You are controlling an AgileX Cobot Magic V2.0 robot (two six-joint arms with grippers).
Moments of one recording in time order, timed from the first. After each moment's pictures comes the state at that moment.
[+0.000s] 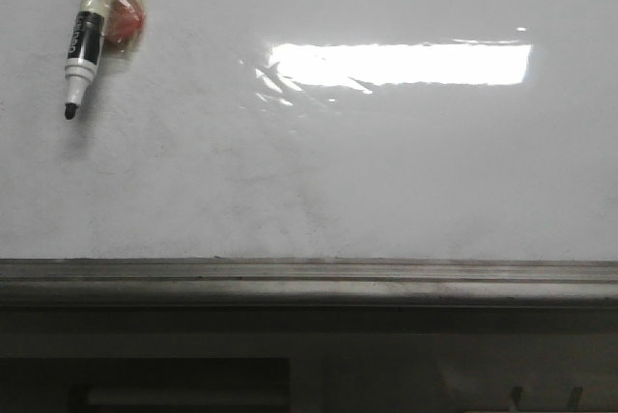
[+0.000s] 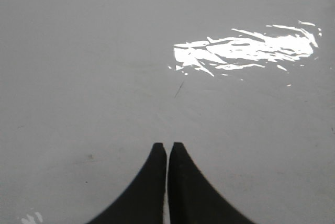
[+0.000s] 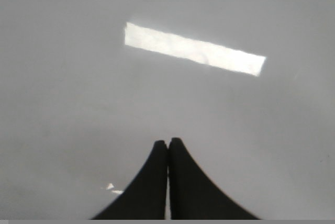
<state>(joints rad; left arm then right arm) -0.05 0.00 -0.01 -0.09 0.06 0.12 0.03 -0.01 0.01 -0.03 0.05 -0.24</state>
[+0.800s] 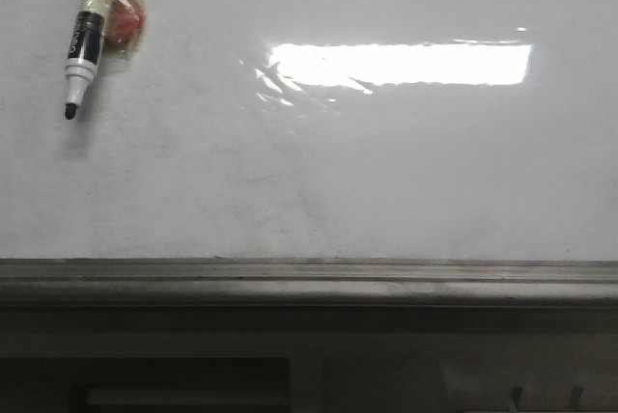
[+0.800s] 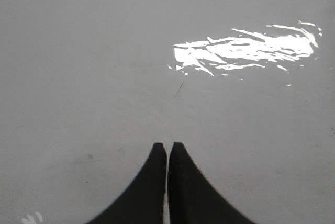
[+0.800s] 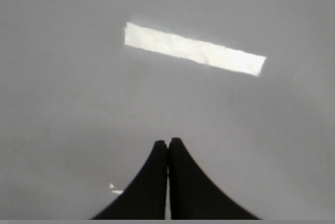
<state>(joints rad) -0.05 0.00 -0.01 -0.09 0.06 0.12 0.03 -0.01 0.01 -0.03 0.05 -0.24</state>
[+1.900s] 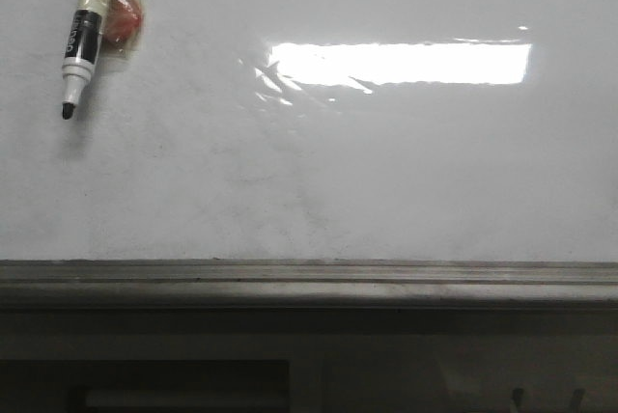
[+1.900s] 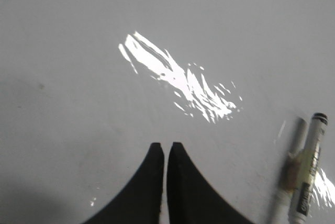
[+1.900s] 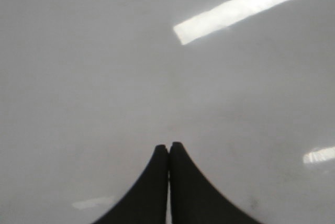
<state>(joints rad) -0.05 0.00 -0.05 -0.82 0.14 0.12 0.03 0.00 -0.07 0.63 0.21 -0.24</state>
